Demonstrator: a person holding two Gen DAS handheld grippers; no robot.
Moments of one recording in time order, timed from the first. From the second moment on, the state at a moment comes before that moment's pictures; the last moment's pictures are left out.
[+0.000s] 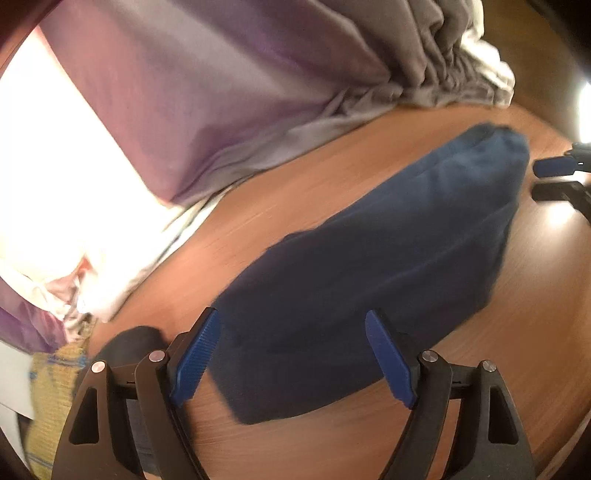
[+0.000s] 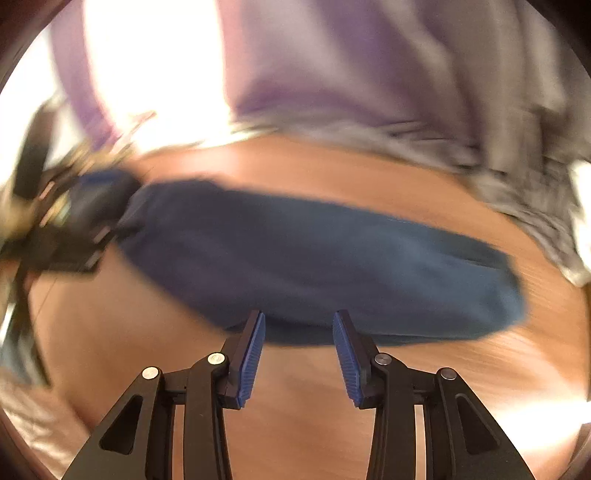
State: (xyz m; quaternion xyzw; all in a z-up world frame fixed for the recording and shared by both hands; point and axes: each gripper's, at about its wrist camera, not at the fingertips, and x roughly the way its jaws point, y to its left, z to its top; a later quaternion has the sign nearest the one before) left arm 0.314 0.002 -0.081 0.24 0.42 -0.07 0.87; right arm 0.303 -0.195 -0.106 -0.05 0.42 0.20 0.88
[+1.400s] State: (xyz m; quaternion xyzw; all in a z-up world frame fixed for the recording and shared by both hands) left arm 0.313 -0.067 -0.152 0.16 0.50 -0.01 0.85; right arm 0.385 -0.355 -0.168 0.17 0.40 0.01 0.90
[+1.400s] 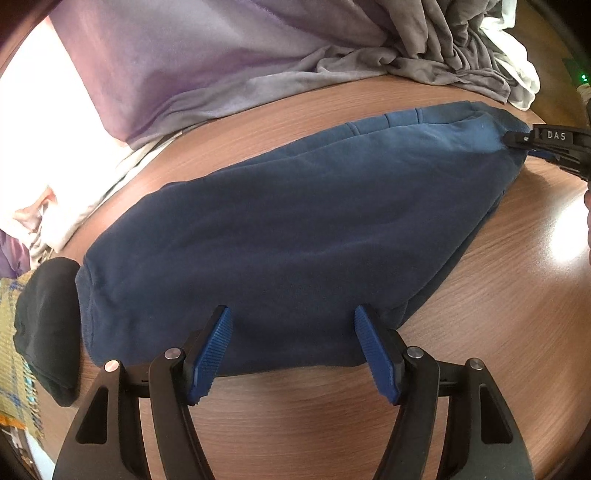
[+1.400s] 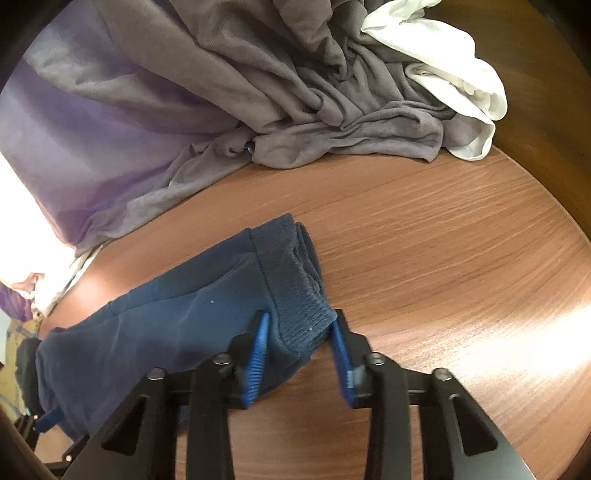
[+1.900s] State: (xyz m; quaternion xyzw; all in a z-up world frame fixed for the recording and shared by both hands) left arm 0.310 -0.056 -0.139 0.10 0.48 -0.02 0.87; right arm 0.376 -0.345 -0.129 0.13 0.37 0.00 0.92
